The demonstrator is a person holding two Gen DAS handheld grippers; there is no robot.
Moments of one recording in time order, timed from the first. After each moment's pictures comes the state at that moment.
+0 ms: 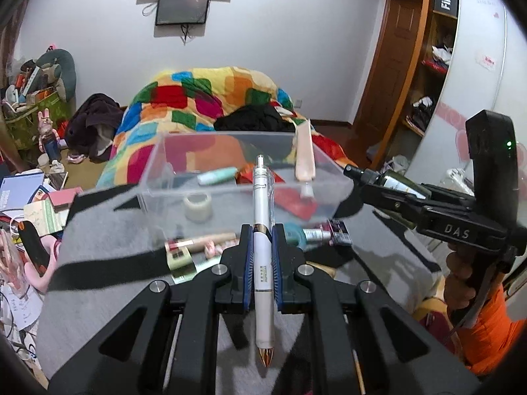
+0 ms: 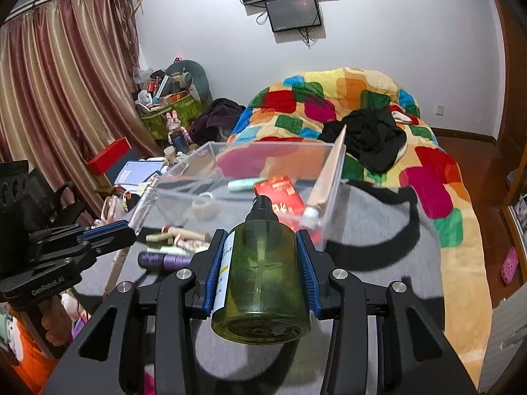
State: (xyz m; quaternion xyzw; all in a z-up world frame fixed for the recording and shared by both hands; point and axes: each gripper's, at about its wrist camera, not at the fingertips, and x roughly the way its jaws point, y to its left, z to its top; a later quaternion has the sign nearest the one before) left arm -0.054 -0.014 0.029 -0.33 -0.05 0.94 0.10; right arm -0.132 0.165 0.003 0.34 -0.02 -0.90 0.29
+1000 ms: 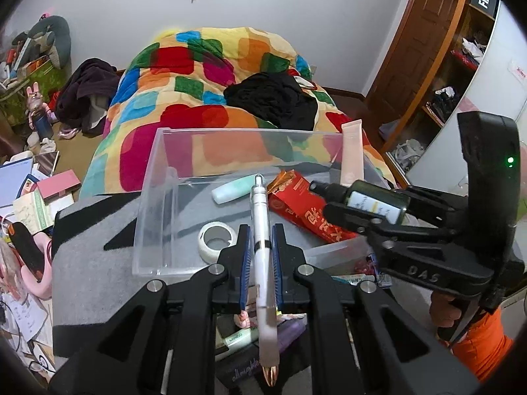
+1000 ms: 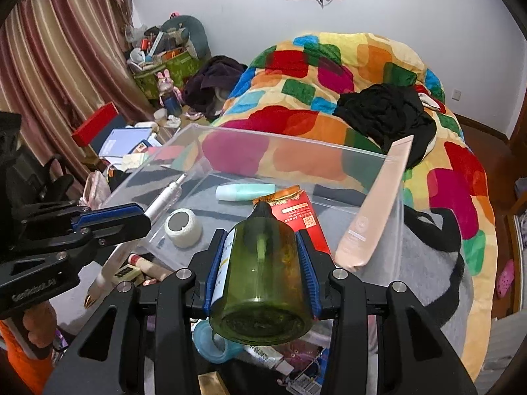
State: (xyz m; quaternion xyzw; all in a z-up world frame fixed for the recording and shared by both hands) left arm -0.169 -0.040 0.017 -0.43 -0.07 0.89 0.09; right arm -0.233 0.088 -0.020 0.43 0.04 -0.85 0.29
